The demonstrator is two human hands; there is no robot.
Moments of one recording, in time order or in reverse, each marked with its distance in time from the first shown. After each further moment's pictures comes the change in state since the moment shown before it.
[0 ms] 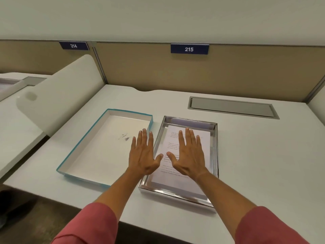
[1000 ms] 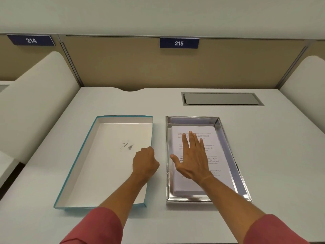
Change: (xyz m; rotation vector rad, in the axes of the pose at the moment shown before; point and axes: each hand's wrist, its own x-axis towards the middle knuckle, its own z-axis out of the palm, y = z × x) left_hand 0.043 -0.077 0.012 -0.280 -0.102 0.037; right_hand 0.020 -0.077 0.033 -0.008 0.019 0.260
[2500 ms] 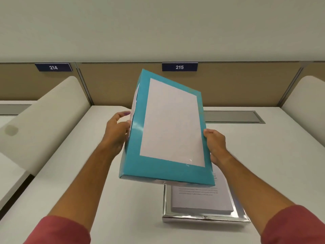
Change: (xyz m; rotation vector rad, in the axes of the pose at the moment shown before) left_hand 0.025 0.010 -0.181 -1.256 0.130 -0.236; right_hand 0.072 0.050 -0.097 1.280 0.202 0.594
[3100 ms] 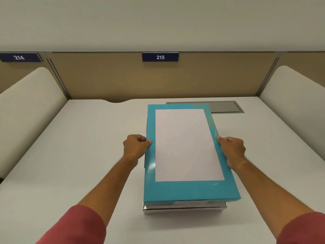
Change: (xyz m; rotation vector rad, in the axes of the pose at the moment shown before) left_hand -0.010 -0.099 0.100 0.401 -0.012 -0.048; right_hand 0.017 0.035 -0.124 -0.314 0.293 0.016
